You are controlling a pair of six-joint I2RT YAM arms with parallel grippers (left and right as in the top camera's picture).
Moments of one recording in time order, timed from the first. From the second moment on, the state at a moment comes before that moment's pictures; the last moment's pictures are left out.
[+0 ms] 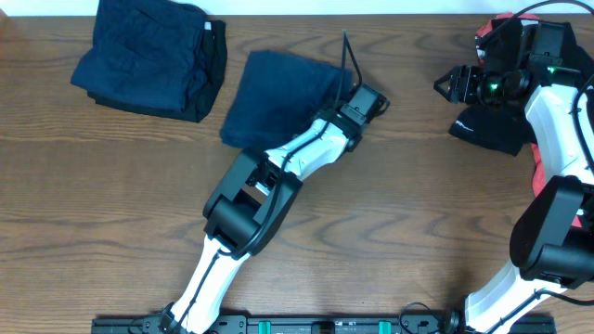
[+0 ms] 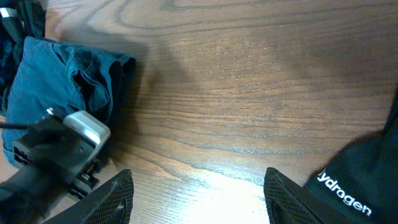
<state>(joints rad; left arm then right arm) -0.68 2.33 1.67 -0.44 -0.51 0.20 -0.20 1.90 1.54 -0.72 -0.55 0.00</state>
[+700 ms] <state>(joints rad) -0.59 2.20 1.62 -0.68 -0.50 0.15 -0.20 1.90 1.54 -0.72 -0.55 0.00</state>
